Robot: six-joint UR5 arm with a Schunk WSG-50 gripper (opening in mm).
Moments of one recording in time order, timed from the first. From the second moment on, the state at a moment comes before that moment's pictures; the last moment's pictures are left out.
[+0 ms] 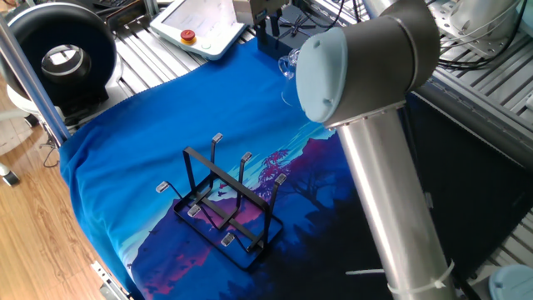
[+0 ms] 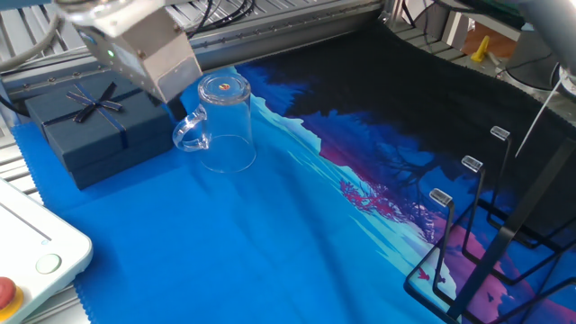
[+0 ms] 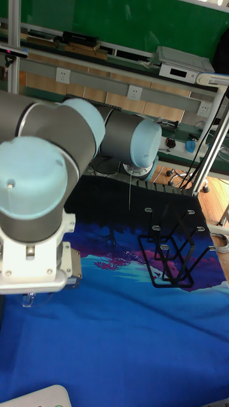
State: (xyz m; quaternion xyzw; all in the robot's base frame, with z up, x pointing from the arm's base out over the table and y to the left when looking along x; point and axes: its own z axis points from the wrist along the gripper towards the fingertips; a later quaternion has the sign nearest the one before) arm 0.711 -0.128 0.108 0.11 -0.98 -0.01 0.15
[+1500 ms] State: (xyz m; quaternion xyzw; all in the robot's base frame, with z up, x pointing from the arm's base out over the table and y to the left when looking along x) arm 0.747 -0.103 0.096 0.13 -0.99 -0.02 0.11
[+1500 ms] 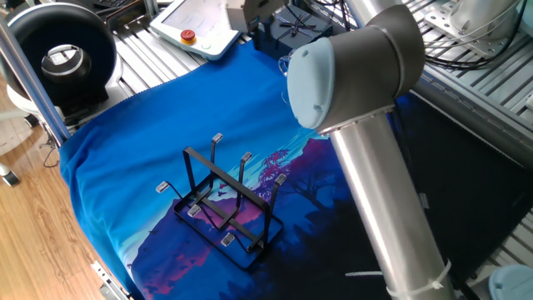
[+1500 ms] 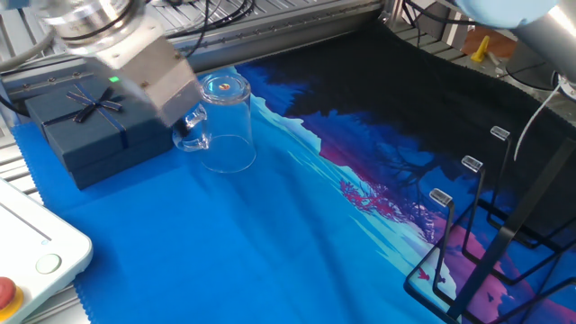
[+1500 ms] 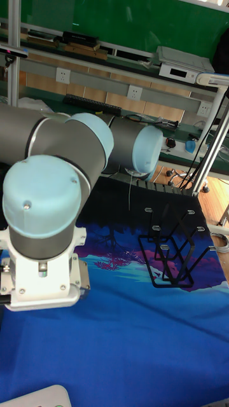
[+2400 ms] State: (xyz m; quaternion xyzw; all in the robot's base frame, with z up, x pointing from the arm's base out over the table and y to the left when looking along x) arm 0.793 -0.084 0.095 0.13 -0.99 -0.03 0.02
